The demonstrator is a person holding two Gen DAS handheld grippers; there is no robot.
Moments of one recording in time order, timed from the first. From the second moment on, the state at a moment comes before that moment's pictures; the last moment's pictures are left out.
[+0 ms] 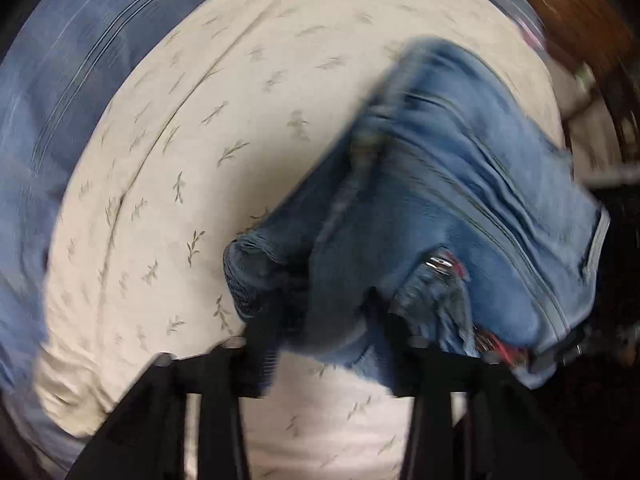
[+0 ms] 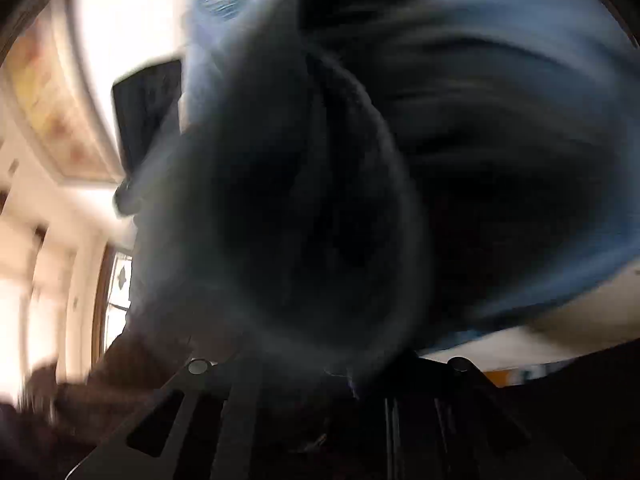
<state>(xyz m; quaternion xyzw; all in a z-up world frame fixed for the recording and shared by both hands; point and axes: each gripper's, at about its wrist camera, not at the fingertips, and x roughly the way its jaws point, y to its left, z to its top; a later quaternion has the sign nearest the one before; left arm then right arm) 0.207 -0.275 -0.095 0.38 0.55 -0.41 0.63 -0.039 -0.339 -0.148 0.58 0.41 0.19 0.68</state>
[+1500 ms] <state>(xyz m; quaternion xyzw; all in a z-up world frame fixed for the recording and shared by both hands) 0.171 -0.290 -0.060 0.36 0.48 -0.44 0.67 -0.064 -0.368 -0.120 0.50 0.41 0.08 0.76</state>
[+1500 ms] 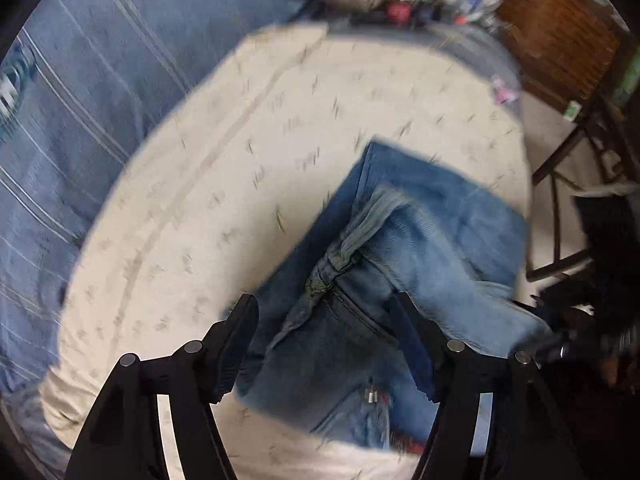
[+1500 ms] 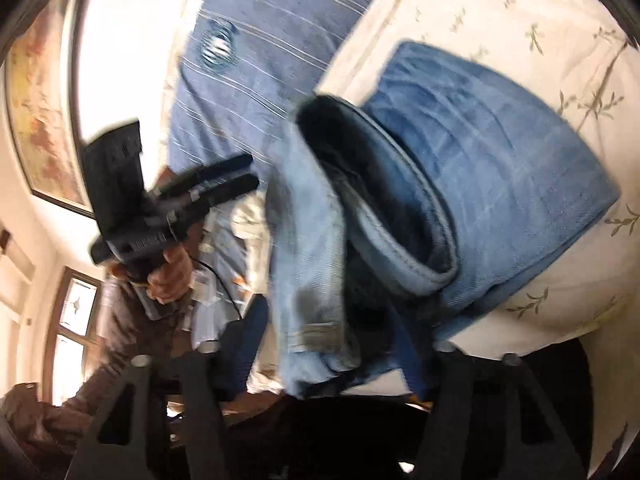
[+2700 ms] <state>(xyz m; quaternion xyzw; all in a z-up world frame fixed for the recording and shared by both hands) 0.188 -0.308 -0.084 0.33 0.52 -0.47 0.63 -0.045 -0.384 -0.128 0.43 0.40 0.04 0.81</state>
